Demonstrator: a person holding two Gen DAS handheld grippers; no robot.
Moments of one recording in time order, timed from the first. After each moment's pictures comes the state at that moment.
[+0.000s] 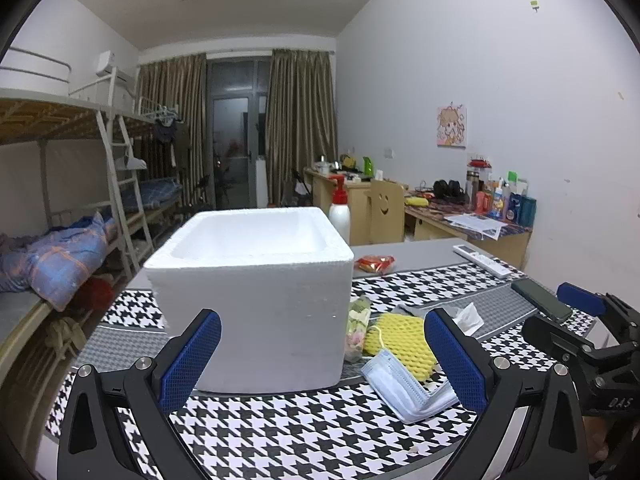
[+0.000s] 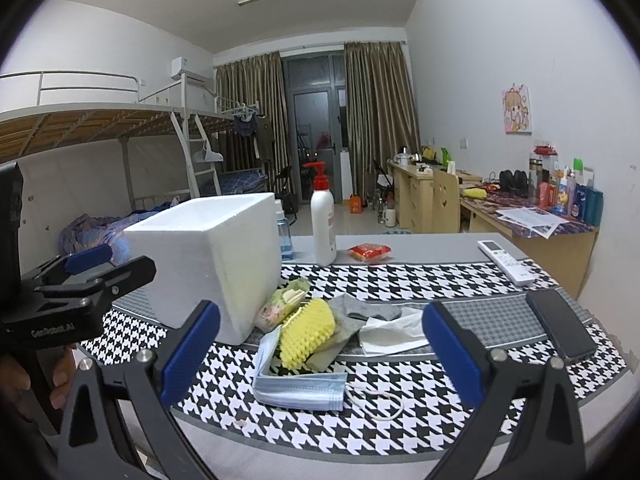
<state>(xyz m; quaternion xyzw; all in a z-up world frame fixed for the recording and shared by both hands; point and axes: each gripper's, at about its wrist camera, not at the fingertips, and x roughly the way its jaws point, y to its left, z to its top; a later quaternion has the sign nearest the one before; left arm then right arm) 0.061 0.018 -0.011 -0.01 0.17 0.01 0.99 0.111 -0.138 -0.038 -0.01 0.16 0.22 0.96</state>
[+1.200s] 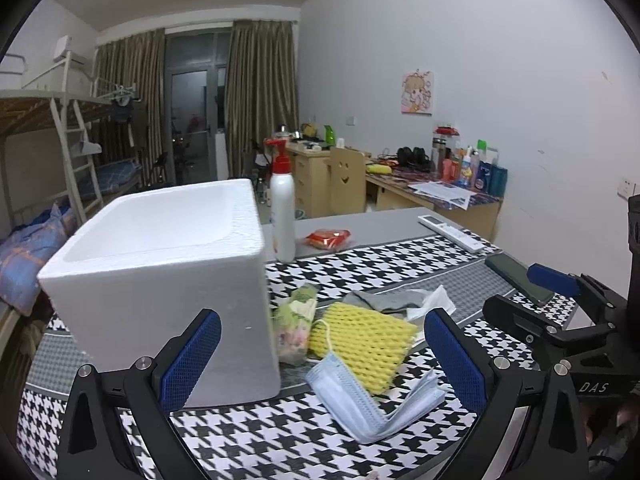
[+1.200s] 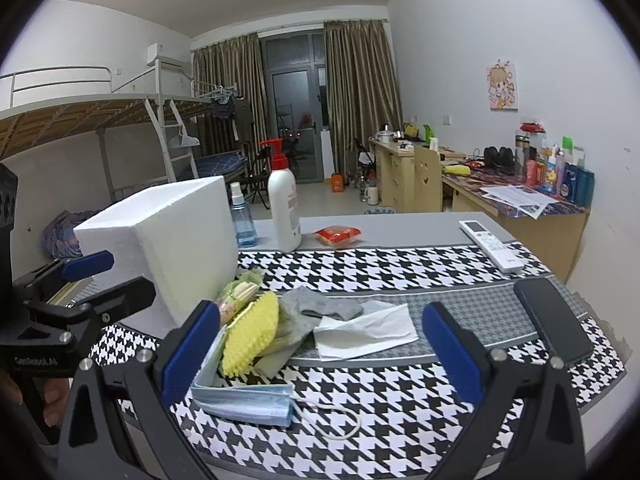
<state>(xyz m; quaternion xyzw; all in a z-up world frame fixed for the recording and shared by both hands) 0.117 -0.023 -0.019 0.00 0.23 -0.06 0.97 0.160 -0.162 -0.045 0.00 0.20 0.18 0.96</state>
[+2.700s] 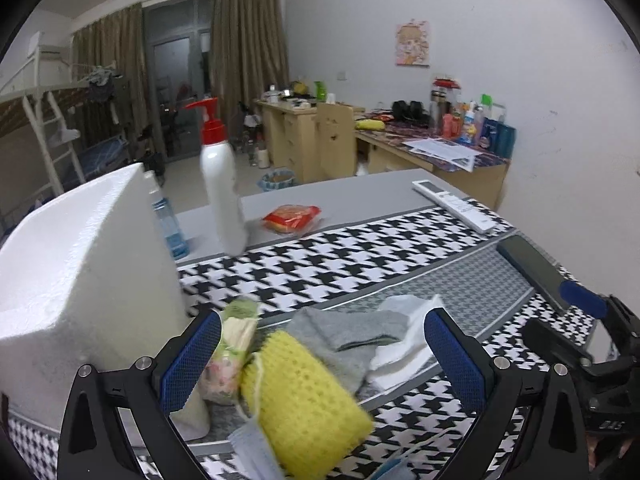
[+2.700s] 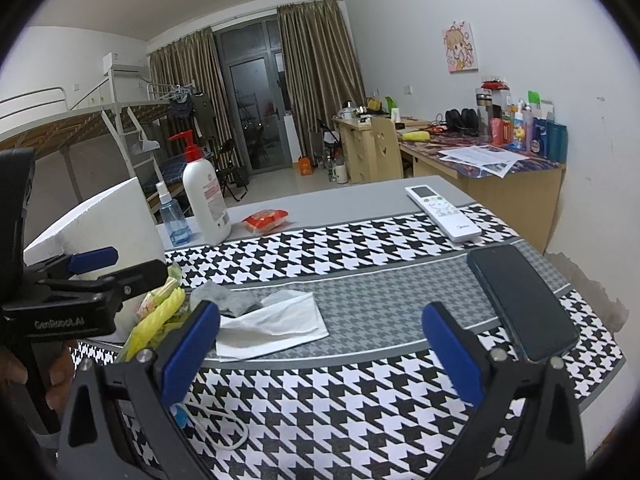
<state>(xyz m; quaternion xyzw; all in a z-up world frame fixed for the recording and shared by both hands) 0.221 -0.094 -0.036 0.03 0.31 -0.06 0.95 0.216 -0.238 -0.072 0.04 0.25 0.14 0.96</state>
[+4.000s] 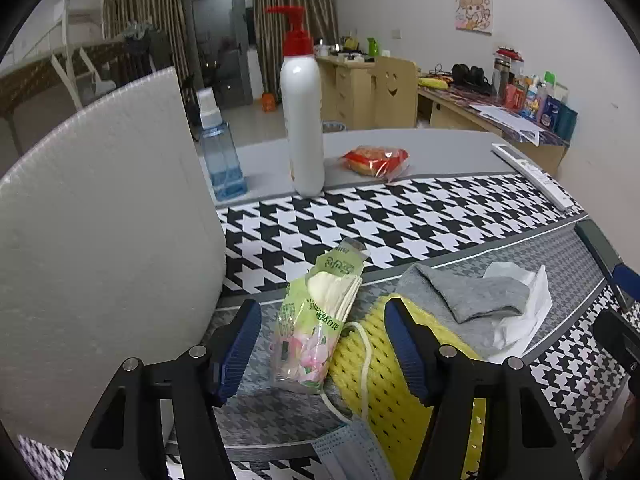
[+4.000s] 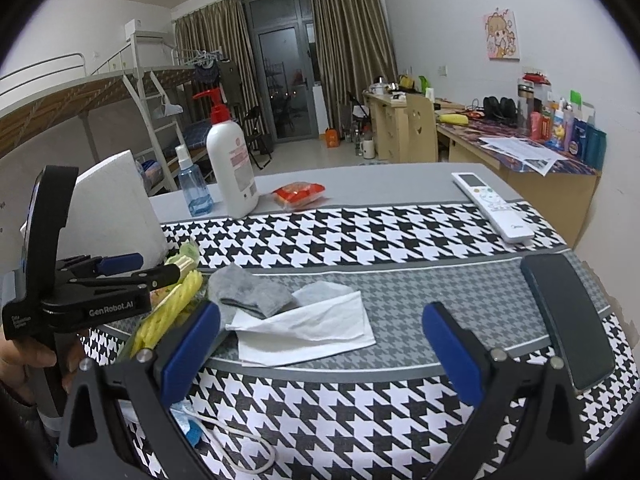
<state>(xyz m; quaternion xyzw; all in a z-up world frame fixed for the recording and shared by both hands) 0.250 -0.035 -0.078 0.00 0.39 0.03 0.92 0.246 -0.199 -0.081 0.00 0.29 0.19 0.94</state>
